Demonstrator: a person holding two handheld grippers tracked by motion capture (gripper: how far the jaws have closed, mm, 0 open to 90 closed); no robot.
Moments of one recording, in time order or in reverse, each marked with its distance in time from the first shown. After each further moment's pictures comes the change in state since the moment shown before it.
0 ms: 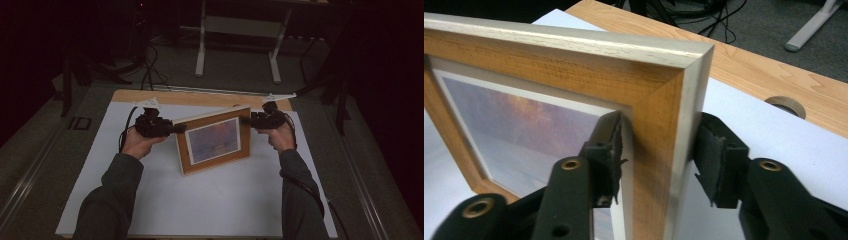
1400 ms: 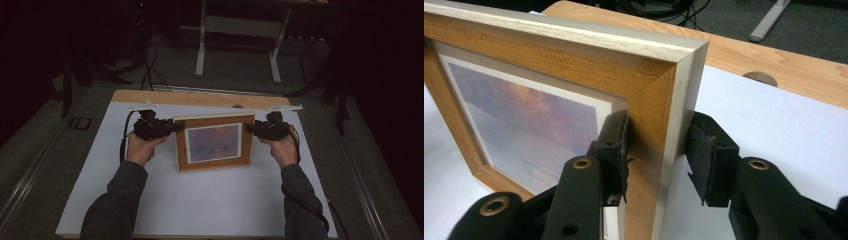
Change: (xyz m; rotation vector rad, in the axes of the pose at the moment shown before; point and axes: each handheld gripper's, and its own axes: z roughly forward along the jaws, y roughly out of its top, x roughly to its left) left arm -0.004 -0.013 -0.002 -0.123 0.082 -0.127; right arm 0.029 -0.022 -0.022 -0.018 -0.125 0.070
